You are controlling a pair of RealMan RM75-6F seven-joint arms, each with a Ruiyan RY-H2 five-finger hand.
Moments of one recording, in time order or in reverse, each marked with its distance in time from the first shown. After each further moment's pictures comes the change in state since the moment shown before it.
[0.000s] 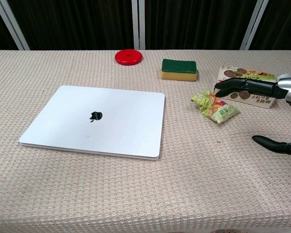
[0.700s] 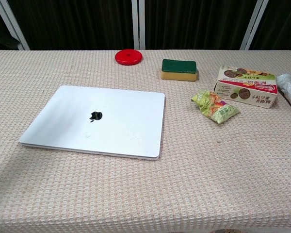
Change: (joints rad) left arm 0.033 -0.143 0.181 0.127 -0.169 -0.275 0.050; right arm -0.156 0.191 0.010 -0.014 0.037 0.297 0.053
